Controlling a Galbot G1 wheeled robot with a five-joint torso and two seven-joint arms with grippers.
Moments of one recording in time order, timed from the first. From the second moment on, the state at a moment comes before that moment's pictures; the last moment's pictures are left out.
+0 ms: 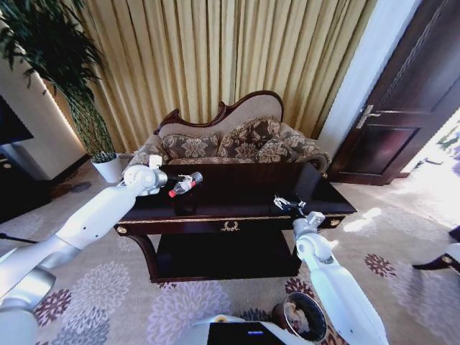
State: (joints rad) left arm 0.20 -0.79 0.32 -1.47 -1.39 0.71 -0.21; right arm -1.17 1.14 0.47 1.79 0.63 -0.10 0.19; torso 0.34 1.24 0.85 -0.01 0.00
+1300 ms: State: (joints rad) left arm 0.21 -0.80 0.34 -1.41 -1.33 0.71 -0.11; right arm -1.17 1.16 0.47 1.78 0.61 -0.09 0.19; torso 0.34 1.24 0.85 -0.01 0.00
